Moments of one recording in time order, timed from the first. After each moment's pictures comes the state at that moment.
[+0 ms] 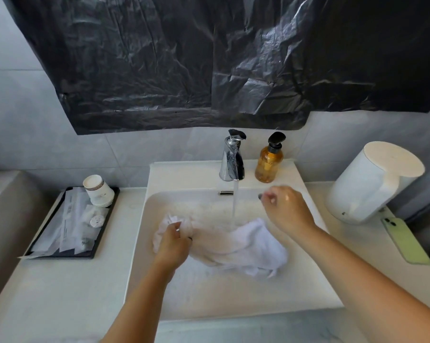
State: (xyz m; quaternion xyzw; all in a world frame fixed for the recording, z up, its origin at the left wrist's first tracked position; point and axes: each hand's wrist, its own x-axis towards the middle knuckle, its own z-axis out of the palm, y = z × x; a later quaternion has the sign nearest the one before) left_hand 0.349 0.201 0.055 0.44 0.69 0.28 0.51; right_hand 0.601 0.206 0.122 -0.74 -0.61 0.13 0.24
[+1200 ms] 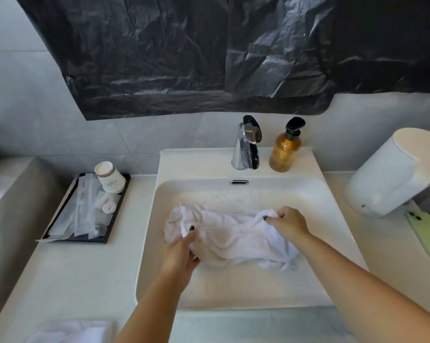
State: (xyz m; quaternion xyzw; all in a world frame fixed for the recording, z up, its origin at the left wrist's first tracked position) left_hand 0.343 0.178 0.021 0.18 0.58 0.40 0.69; right_hand 0.608 0.215 0.027 -0.81 -0.45 0.34 0.18
